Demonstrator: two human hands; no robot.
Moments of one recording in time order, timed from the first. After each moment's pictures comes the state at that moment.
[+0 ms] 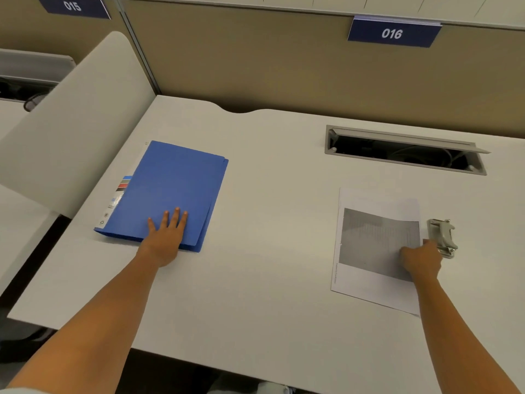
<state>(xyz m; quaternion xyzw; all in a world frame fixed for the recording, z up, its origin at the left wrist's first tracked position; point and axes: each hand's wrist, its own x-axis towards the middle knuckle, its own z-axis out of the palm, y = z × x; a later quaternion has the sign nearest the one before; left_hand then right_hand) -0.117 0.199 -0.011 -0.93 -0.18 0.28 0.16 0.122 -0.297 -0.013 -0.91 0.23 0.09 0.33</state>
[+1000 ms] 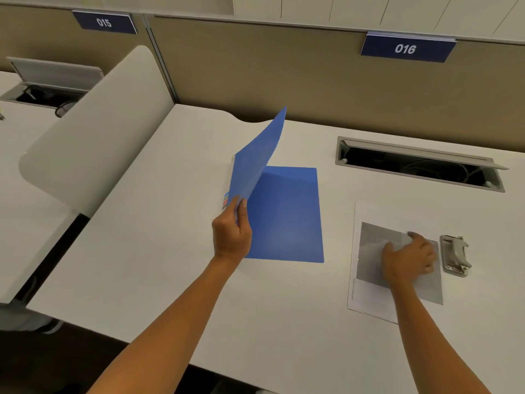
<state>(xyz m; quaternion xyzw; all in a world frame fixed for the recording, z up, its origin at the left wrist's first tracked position) -0.048 0.055 0.056 -0.80 -0.22 -0.43 -0.36 0.120 -0.238 -0.023 -0.95 0.15 -0.07 0.27</state>
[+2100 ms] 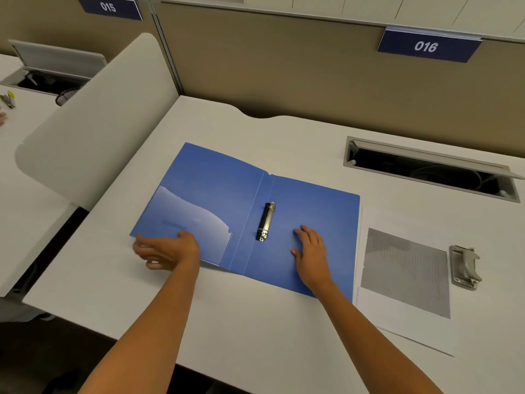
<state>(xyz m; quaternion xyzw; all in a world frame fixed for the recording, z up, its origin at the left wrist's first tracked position) -0.086 0.146 -0.006 -0.52 -0.75 -0.30 -0.29 0.049 -0.096 -0.060 -0.91 -0.24 0.16 0.31</state>
